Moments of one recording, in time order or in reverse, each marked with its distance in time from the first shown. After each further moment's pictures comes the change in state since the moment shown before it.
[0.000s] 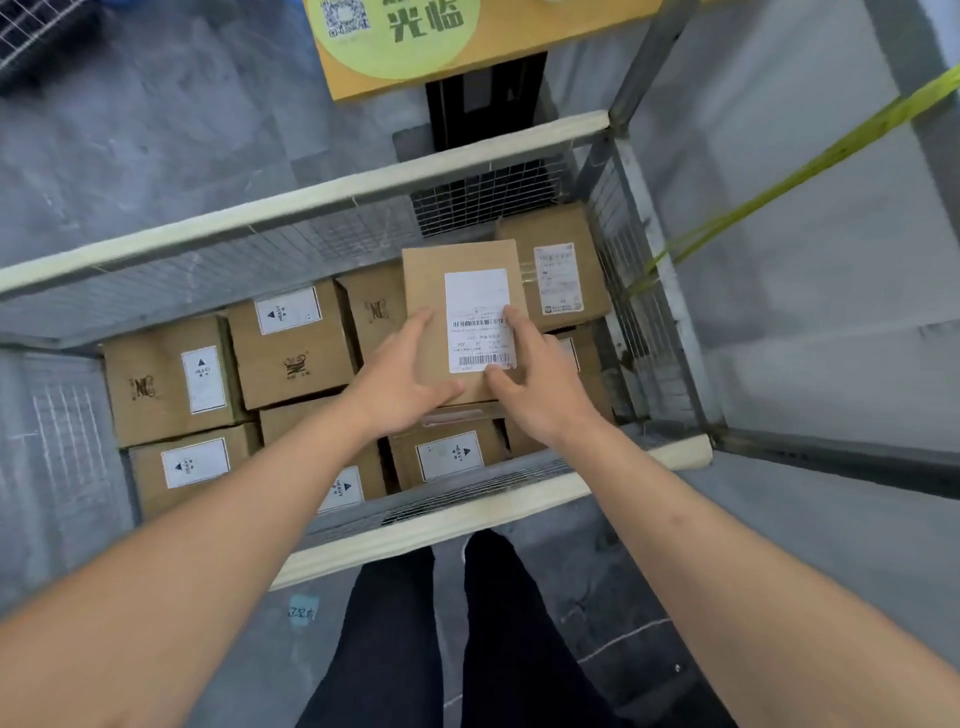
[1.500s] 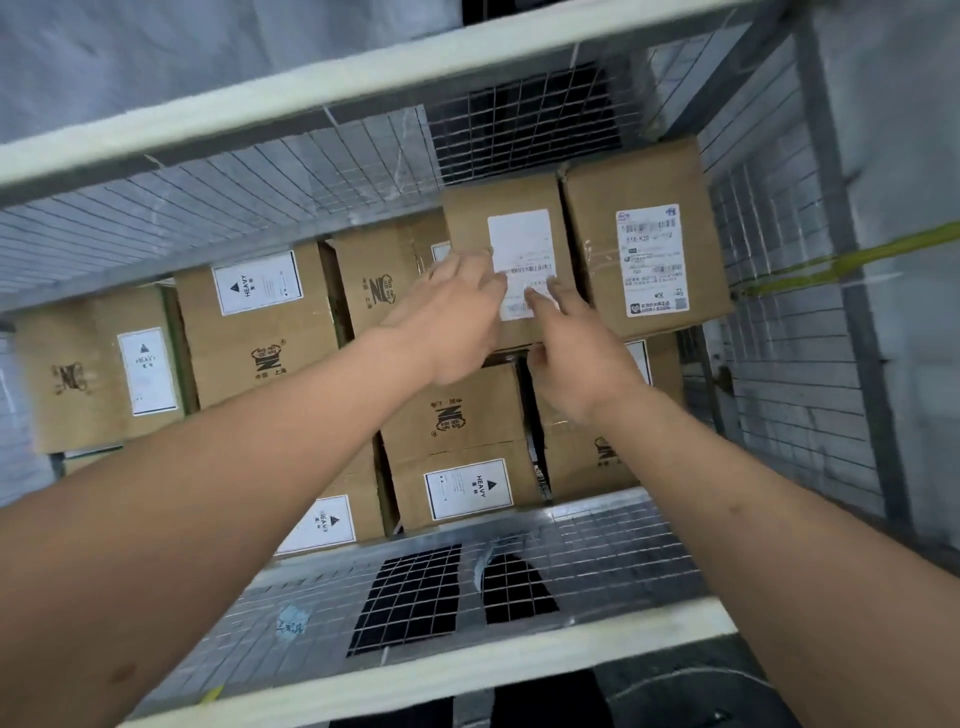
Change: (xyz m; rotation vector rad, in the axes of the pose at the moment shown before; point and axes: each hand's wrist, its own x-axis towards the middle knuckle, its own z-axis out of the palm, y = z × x) left_hand 0.179 -0.048 0.026 0.825 -0.109 0.260; right_hand 0.163 0.063 0.058 -0.541 -0.154 -0.061
